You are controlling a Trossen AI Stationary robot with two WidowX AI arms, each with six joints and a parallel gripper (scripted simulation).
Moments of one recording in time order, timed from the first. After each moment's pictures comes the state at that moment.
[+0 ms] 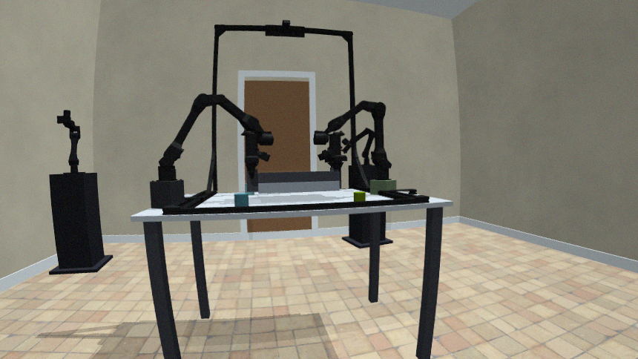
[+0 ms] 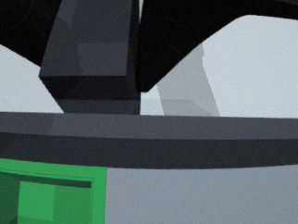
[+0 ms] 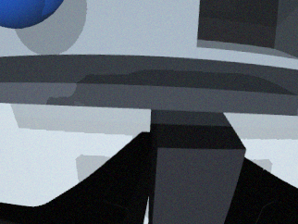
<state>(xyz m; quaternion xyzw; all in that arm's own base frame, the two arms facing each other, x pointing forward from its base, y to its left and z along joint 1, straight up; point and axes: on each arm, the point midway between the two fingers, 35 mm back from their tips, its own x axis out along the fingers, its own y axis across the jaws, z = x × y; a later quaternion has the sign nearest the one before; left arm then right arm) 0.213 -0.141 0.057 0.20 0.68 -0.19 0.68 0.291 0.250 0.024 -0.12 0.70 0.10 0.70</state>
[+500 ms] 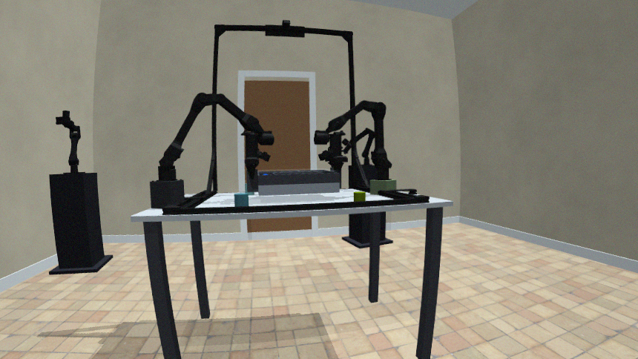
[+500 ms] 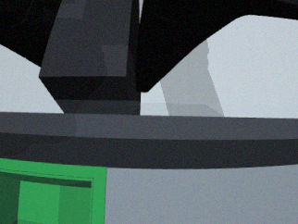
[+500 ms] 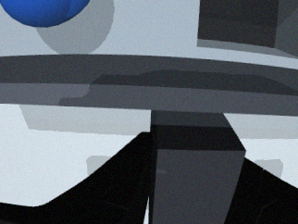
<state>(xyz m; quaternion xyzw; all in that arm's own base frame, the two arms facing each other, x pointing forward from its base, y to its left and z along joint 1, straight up) 0.215 -0.137 0.057 0.19 0.68 -0.21 0.68 0.292 0.246 0.023 -0.10 0.70 0.12 0.70</state>
